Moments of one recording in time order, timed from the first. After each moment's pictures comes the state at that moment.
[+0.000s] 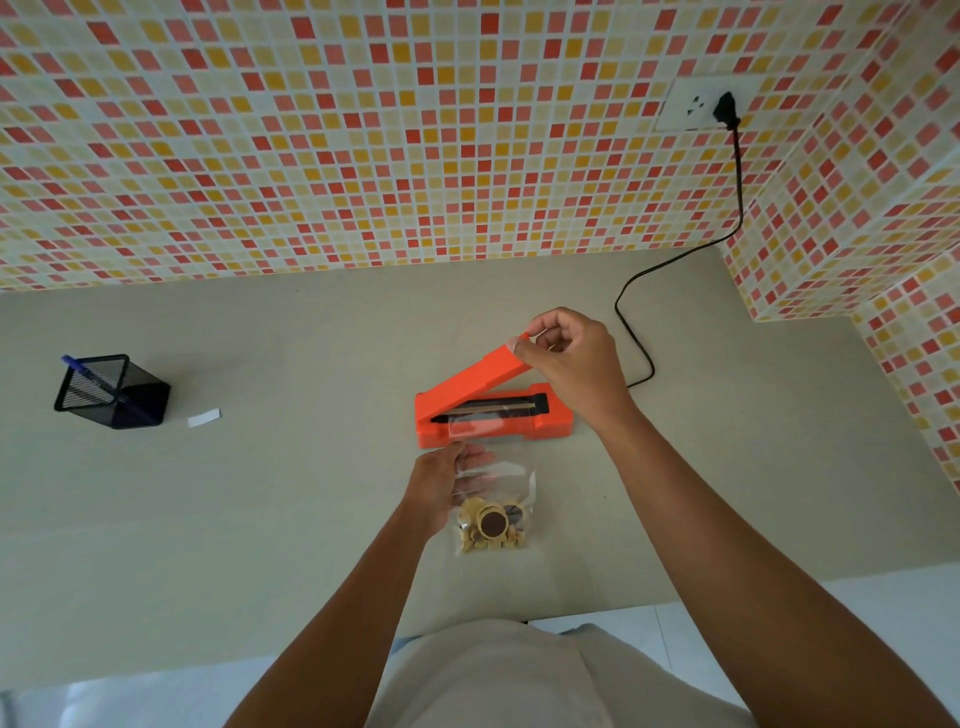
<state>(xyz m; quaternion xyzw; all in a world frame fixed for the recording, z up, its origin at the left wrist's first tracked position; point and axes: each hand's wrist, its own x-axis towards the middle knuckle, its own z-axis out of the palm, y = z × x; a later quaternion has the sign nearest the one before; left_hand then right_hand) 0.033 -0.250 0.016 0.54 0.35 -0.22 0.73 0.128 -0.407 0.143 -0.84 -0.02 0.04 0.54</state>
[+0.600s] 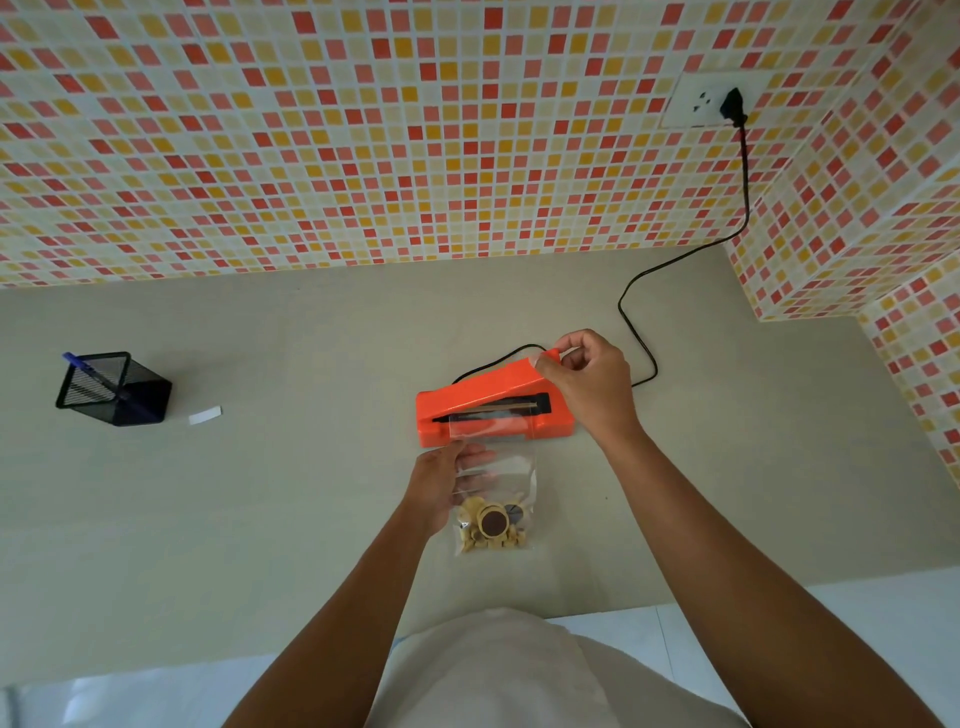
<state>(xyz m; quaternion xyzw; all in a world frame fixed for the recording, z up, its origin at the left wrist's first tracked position) 0.033 -0.248 0.013 0.55 0.35 -0.22 0.73 0.128 -0.424 0.104 -0.85 0.05 0.02 0.52</state>
